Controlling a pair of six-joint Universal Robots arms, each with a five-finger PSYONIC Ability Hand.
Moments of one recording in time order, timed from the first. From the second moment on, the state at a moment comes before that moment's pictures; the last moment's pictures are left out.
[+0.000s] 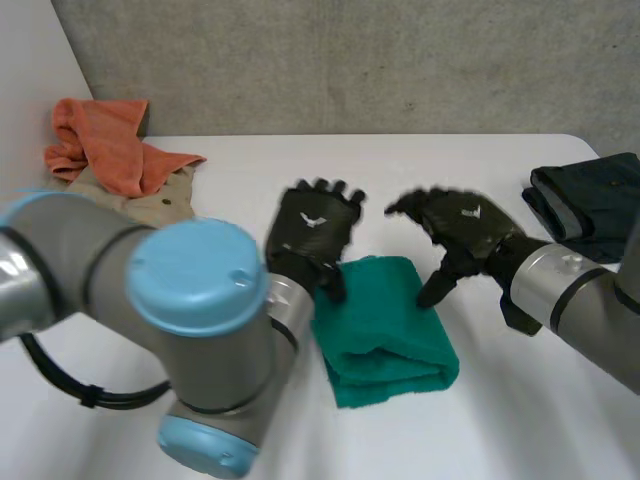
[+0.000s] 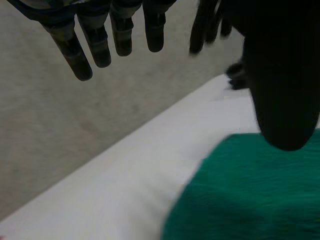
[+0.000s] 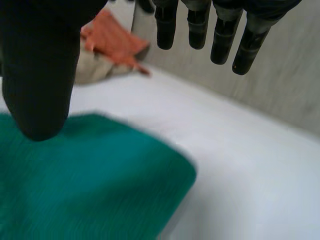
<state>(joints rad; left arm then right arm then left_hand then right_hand) 3.86 -2.09 -1.35 3.34 -1.79 3.32 1.88 -1.30 1.60 0.02 1.12 3.00 0.21 0.21 0.21 0.20 0.05 0.20 0.22 0.21 0.24 0.07</state>
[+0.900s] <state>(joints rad) 4.02 -1.90 -1.28 3.10 -1.51 3.33 1.97 -1.38 1.99 -0.30 1.19 2.73 0.21 0.21 0.21 0.20 0.05 0.19 0.22 0.21 0.24 0.07</state>
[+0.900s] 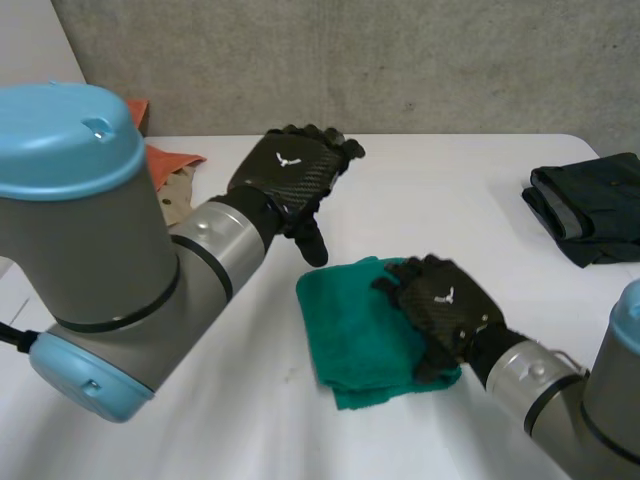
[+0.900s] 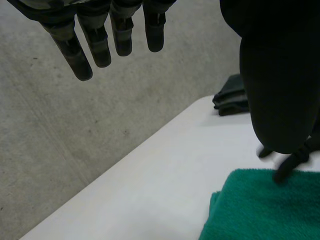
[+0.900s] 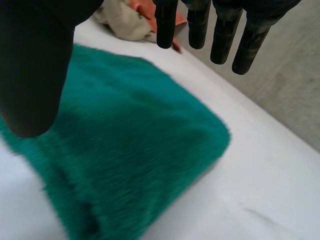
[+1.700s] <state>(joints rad) 4.02 -1.90 -1.31 3.09 -1.36 3.30 2.04 -1.07 1.87 -0.45 1.19 2.63 0.21 0.21 0.21 0.20 0.05 0.19 0.22 0.21 0.24 0.07</state>
